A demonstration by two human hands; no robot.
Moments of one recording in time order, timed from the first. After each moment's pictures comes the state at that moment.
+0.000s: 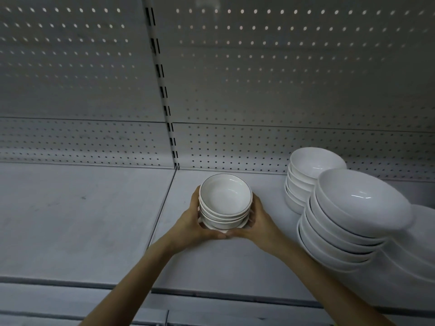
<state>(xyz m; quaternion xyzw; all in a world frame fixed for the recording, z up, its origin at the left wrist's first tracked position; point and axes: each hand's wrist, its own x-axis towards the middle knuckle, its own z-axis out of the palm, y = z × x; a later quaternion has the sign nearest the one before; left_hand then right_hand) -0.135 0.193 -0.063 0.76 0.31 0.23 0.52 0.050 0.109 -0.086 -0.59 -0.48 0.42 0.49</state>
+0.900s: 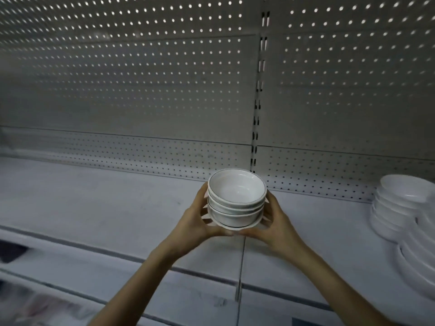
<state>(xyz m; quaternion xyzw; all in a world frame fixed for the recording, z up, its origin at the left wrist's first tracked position) -0.335 0.200 0.013 0.75 0.32 0.35 0.46 -0.140 0.138 0.001 -0.54 -0.57 0.36 0.51</state>
